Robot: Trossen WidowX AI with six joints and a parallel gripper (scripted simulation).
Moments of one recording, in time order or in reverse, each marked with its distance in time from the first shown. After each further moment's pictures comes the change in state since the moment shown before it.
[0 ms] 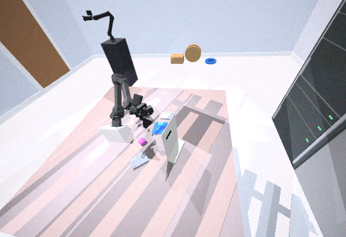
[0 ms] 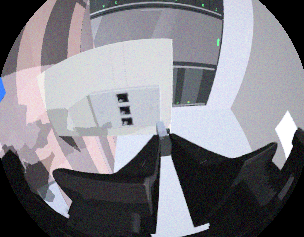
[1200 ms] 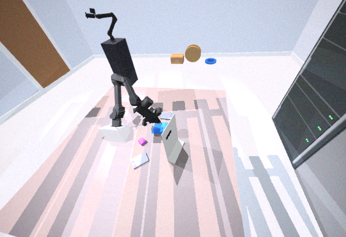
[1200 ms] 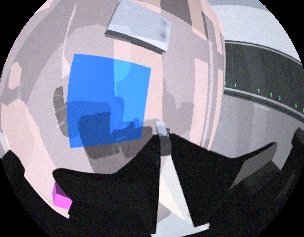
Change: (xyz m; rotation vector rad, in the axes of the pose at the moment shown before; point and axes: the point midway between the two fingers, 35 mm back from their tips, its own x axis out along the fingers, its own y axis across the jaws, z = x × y) arm -0.074 0.147 0.096 -0.374 -0.654 0.847
